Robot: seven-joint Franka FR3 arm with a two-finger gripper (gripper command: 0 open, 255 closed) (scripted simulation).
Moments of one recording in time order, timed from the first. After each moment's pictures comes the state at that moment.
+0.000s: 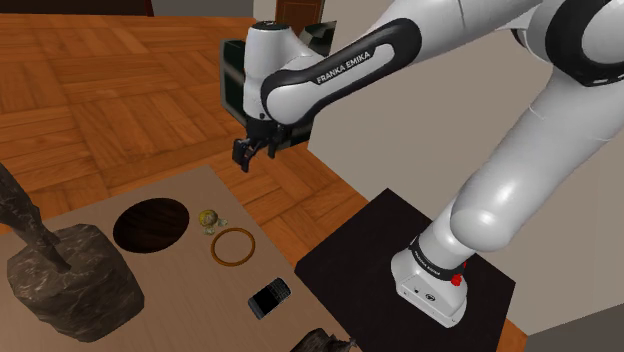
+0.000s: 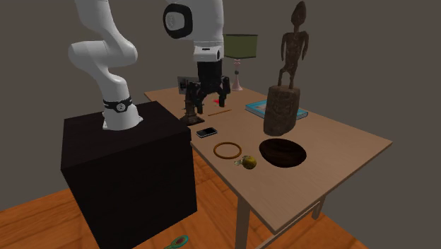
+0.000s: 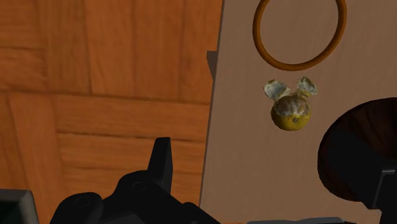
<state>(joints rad) 0.05 0.05 0.39 -2.26 -0.04 2.33 0.39</state>
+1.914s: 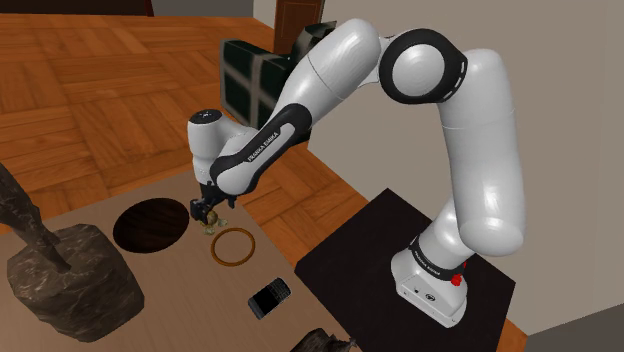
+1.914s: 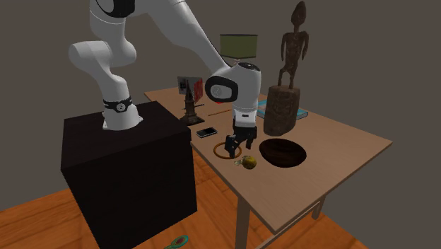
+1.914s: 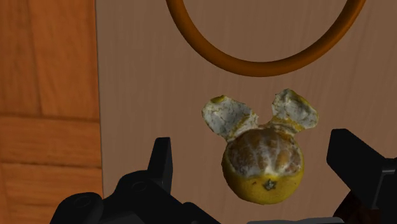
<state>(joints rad) 0.25 0.70 0.31 -1.88 -0.28 2.49 0.64</state>
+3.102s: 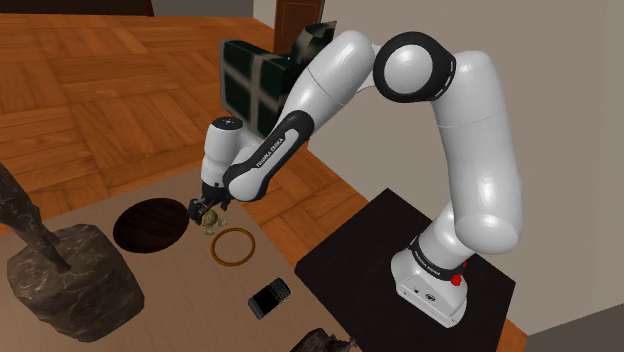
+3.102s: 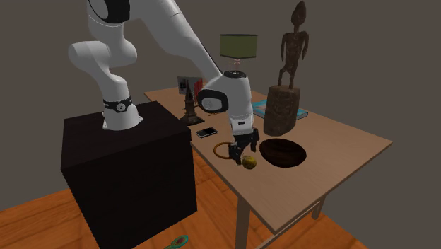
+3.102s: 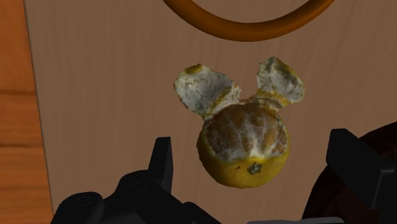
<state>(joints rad) 0.17 0.75 0.36 -1.94 -0.27 2.77 0.54</state>
